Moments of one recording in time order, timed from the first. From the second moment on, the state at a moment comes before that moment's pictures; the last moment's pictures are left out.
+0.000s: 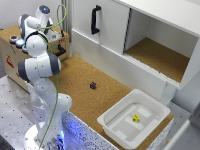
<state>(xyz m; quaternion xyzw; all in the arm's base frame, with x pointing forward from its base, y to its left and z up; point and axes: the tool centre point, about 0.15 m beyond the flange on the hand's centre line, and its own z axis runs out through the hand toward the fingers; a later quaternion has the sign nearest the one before) 0.242 0.443 0.502 -0.74 -0.62 -0.20 0.18</state>
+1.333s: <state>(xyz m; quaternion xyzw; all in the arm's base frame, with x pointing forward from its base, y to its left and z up) 0.219 0.334 0.488 -0.77 -0.61 -0.16 0.10</state>
